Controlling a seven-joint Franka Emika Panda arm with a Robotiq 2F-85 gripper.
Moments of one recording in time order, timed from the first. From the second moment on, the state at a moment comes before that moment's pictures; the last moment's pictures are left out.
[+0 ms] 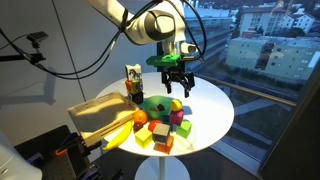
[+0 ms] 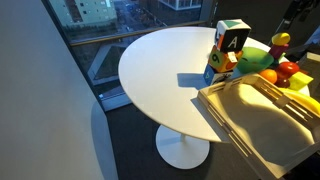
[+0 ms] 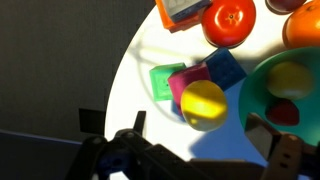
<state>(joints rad) -0.14 0.25 -0.13 -1.96 -0.21 2.20 -0.16</state>
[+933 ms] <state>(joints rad) -0.18 0.31 -0.13 -1.96 -0.10 2.26 -0.32</state>
